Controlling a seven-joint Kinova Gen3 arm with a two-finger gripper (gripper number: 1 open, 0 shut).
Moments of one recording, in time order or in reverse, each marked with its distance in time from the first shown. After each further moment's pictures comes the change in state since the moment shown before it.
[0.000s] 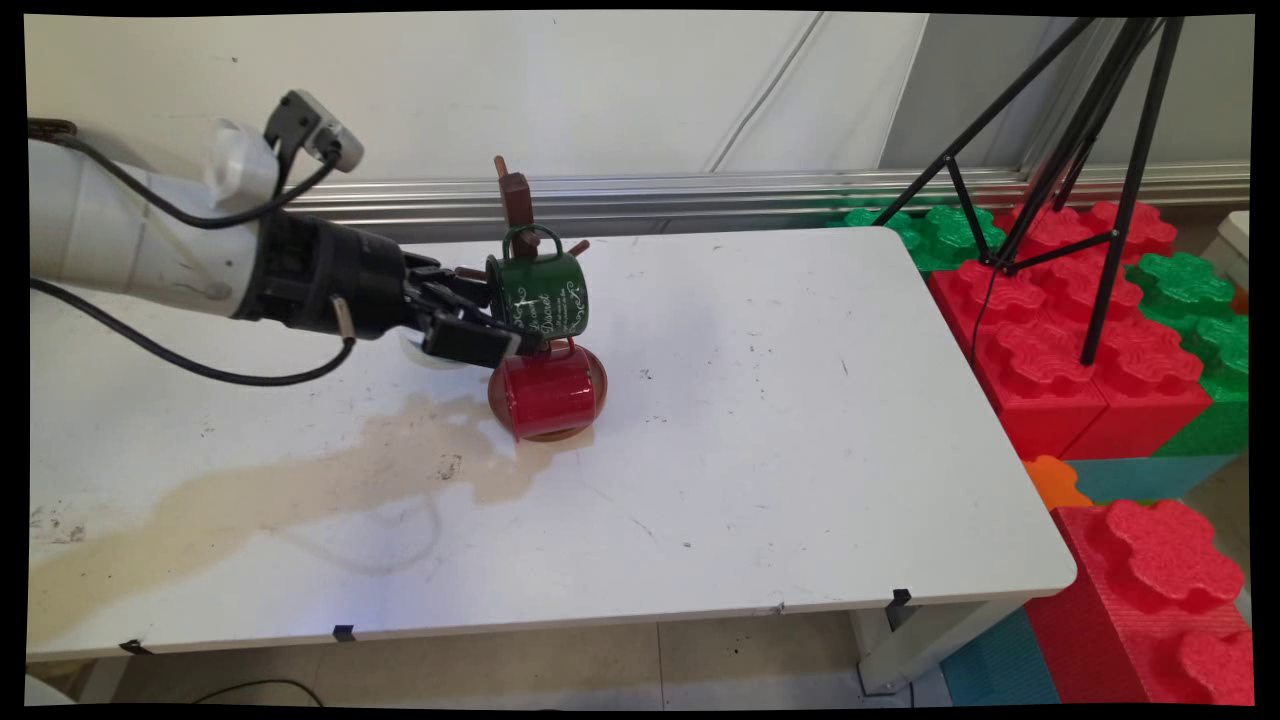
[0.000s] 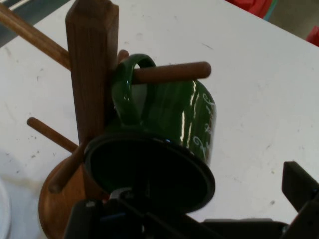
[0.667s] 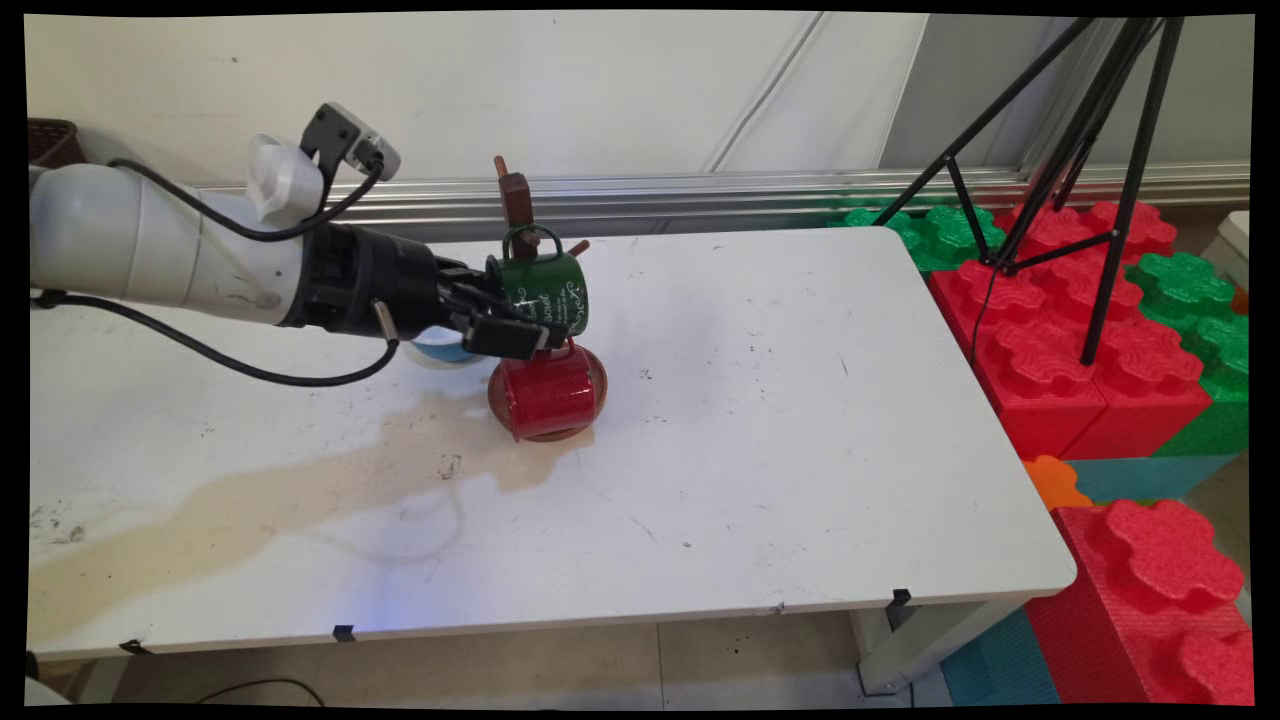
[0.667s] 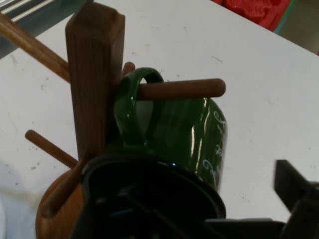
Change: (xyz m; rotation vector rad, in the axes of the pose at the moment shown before) arm -0.001 0.003 0.022 0.023 0.034 -0.021
